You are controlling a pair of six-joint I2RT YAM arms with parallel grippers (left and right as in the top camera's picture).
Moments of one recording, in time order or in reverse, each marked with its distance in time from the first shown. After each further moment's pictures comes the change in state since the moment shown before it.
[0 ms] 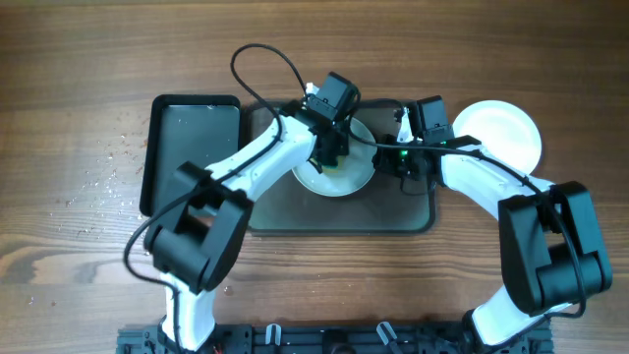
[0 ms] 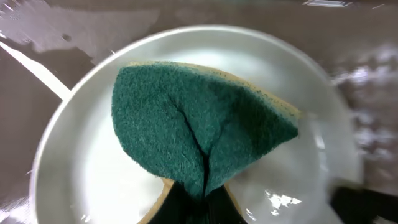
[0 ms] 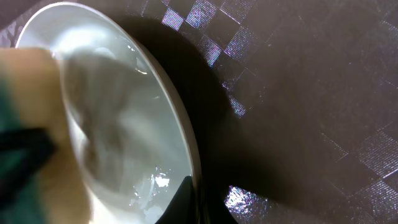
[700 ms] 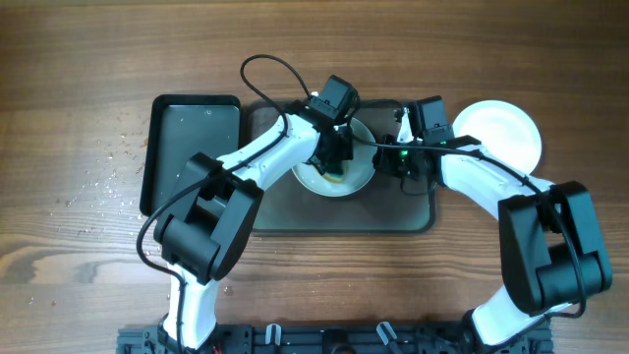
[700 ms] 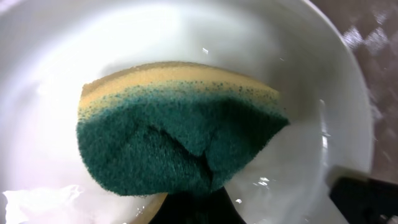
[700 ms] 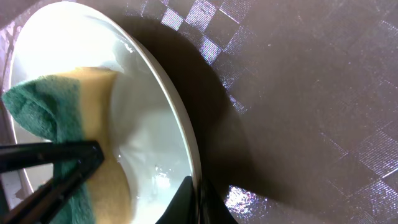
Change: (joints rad) left arm 0.004 0.056 0.018 -0.013 0.160 -0.003; right arm 0.000 0.000 0.000 -0.001 0.003 0.000
